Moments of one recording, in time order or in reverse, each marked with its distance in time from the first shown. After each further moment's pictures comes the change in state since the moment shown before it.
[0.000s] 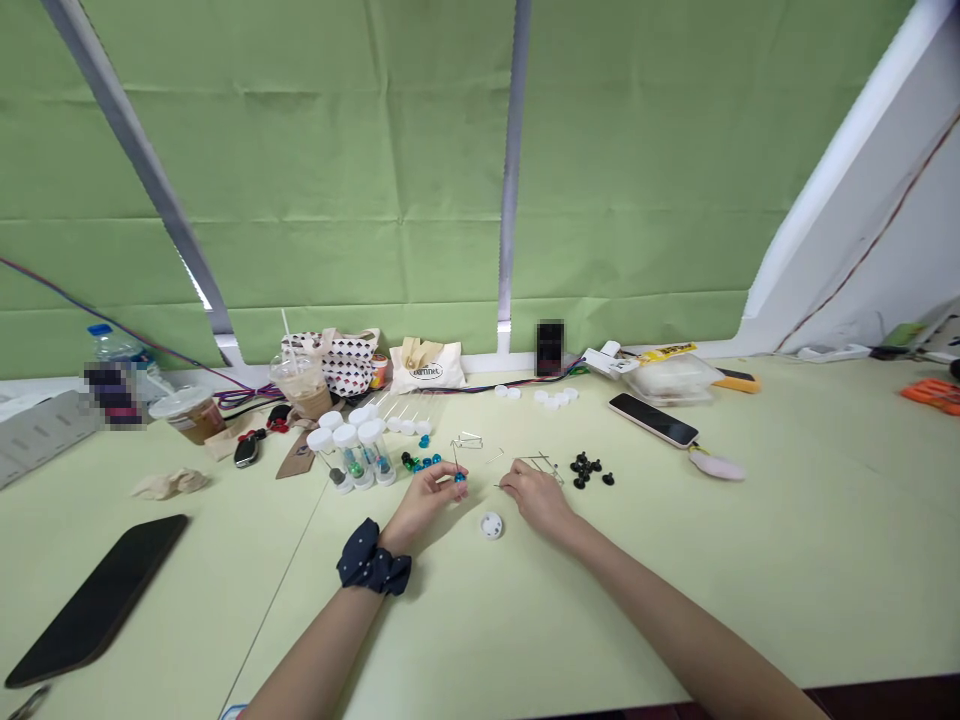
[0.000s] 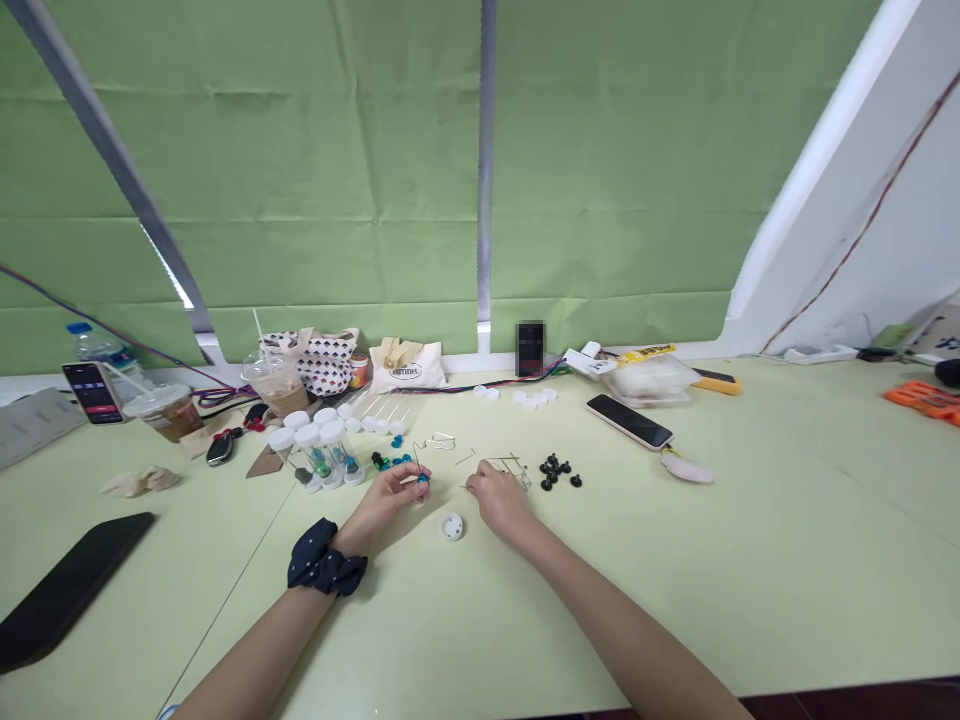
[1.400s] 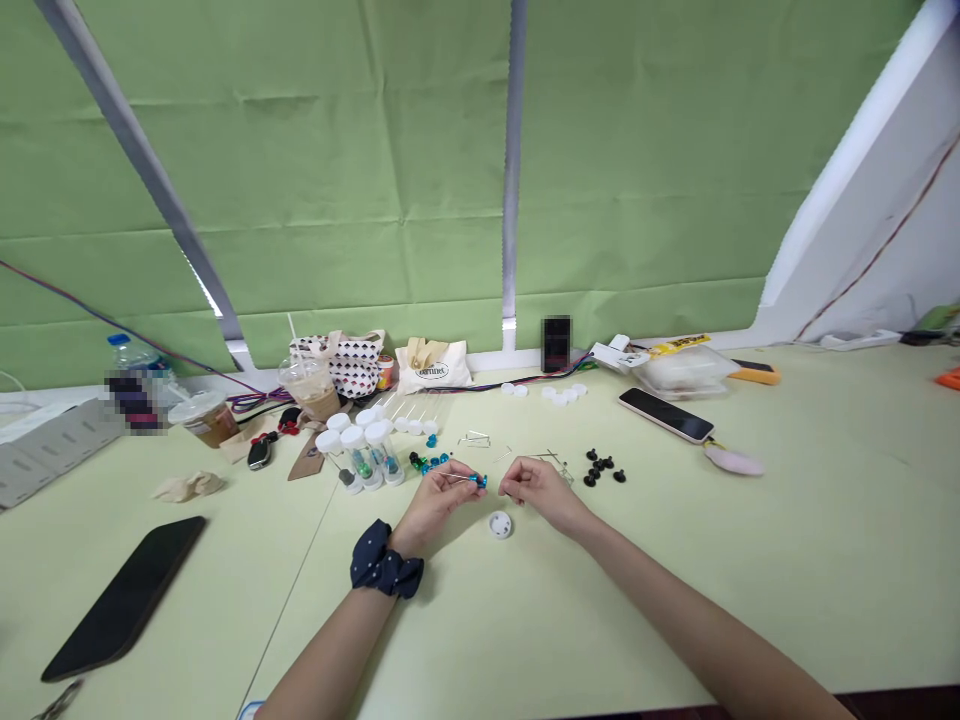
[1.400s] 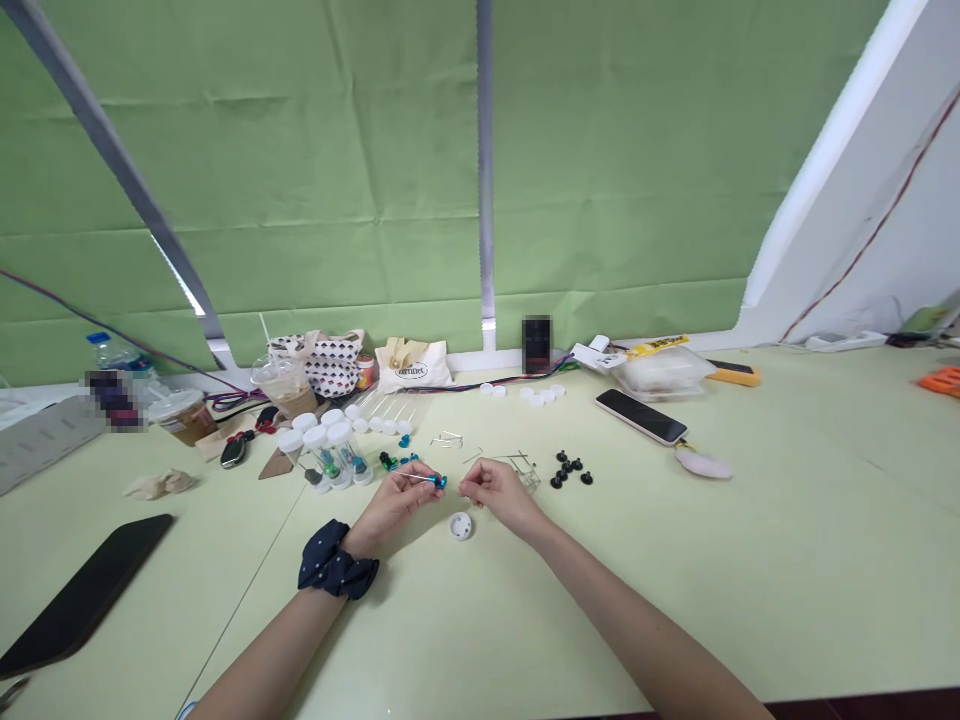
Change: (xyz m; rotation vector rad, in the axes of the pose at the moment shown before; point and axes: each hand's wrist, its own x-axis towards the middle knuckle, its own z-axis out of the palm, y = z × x) left_hand 0.001 -0.002 0.004 -0.232 -0.053 -0.054; right_hand 0.000 -0.019 -0.021 1.192 -0.048 0.095
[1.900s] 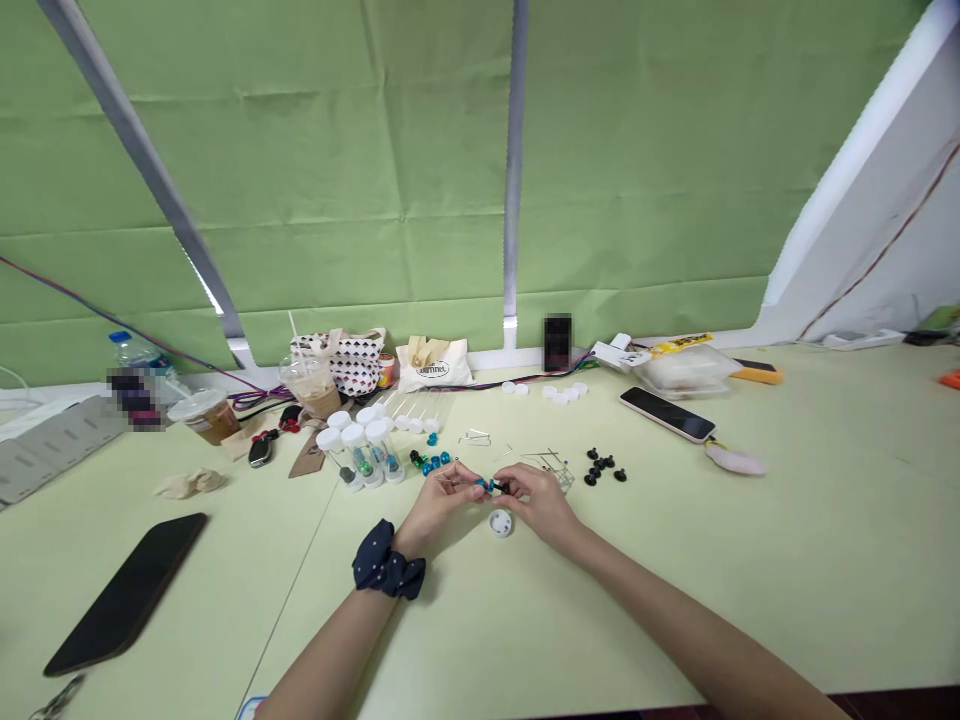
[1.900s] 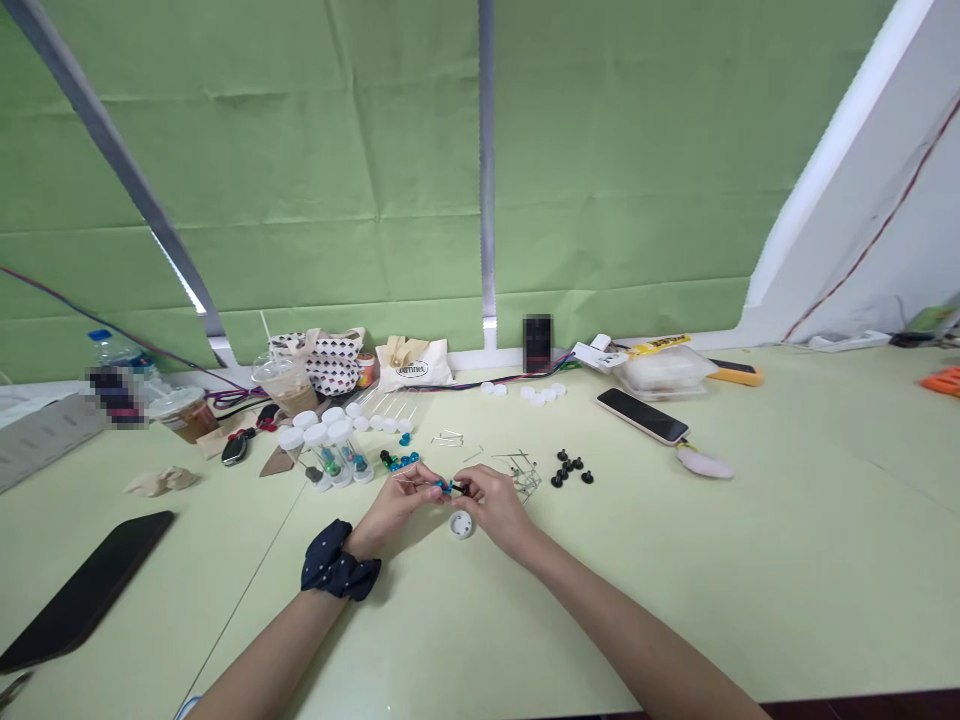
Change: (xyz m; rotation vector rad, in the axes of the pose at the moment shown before) left_hand -0.004 0.000 0.007 0.123 -0.016 0.063; right_hand -0.008 0.006 0.012 -0.466 0.126 -0.331
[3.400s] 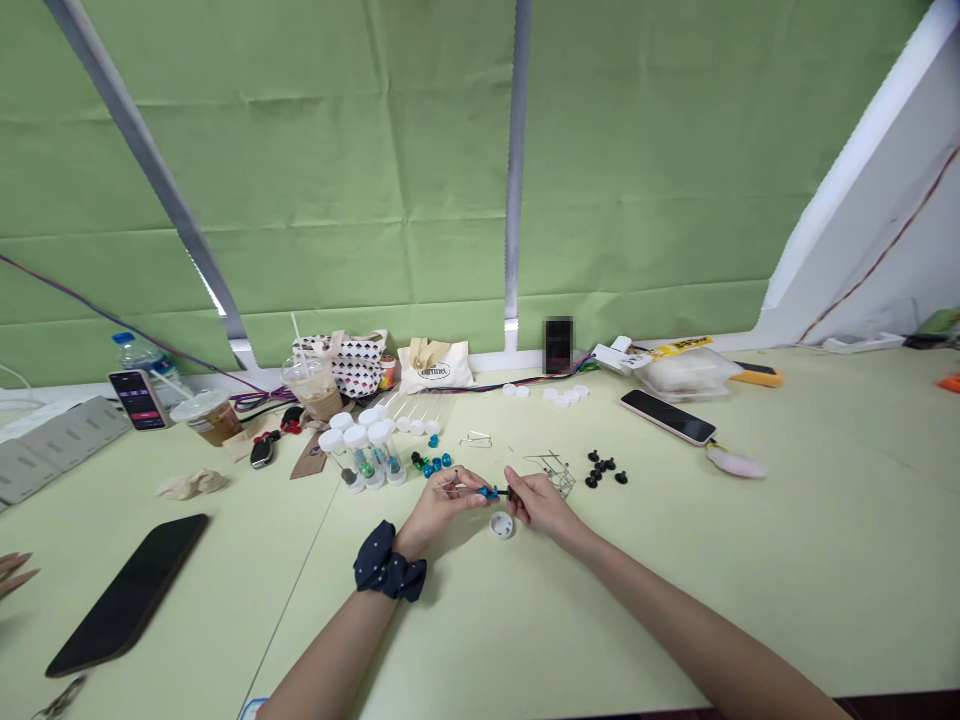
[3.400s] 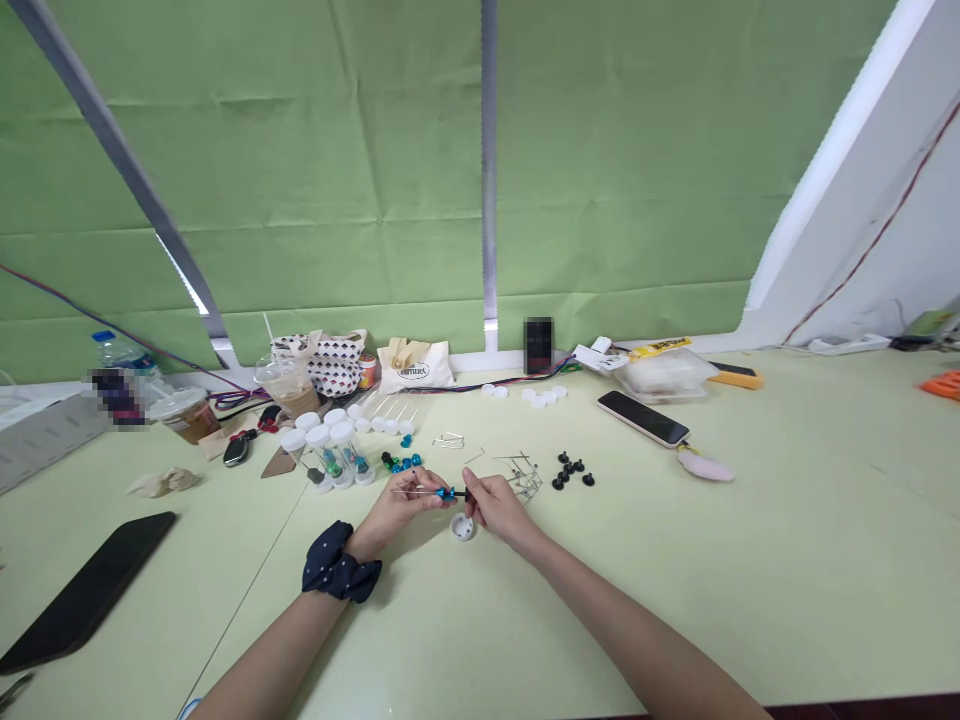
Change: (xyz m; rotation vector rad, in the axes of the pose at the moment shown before) left_hand -0.002 0.000 -0.001 -0.005 -0.050 0.062; right_hand 0.004 0.000 0.002 0.340 -0.149 0.531
